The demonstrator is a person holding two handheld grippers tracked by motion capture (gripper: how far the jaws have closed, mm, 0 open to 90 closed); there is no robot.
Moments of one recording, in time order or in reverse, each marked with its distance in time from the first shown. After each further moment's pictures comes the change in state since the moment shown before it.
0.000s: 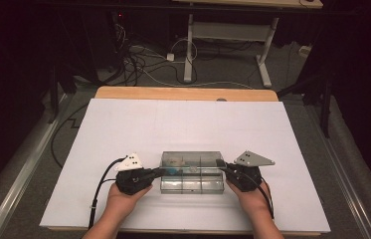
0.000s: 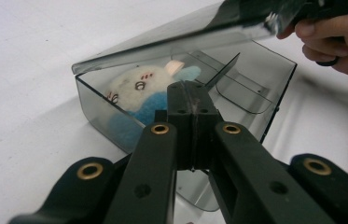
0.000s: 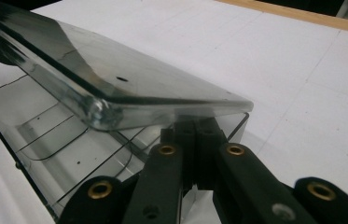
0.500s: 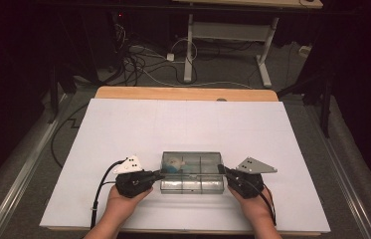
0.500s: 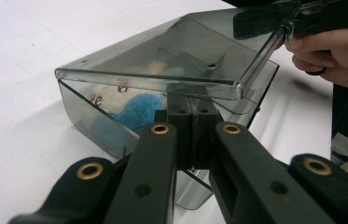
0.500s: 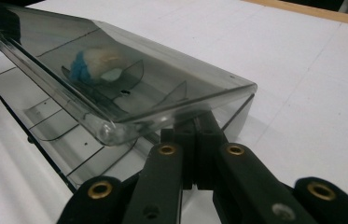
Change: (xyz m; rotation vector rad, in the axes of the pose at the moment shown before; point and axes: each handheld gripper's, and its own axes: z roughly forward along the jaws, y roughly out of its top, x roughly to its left) left arm -0.007 -0.001 -0.003 -0.011 -0.029 0.002; right arm 0.005 -0.013 -0.008 -0.002 -0.002 -0.006
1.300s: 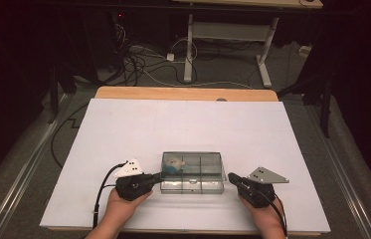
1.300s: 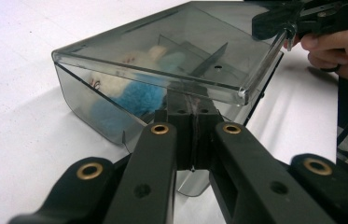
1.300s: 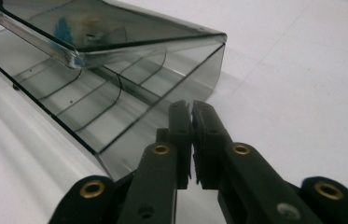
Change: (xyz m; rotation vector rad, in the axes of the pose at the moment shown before) left arm -0.001 -0.010 0.002 0.015 0.009 0.009; right arm -0.009 -0.027 -0.023 0.031 -0.040 0.022
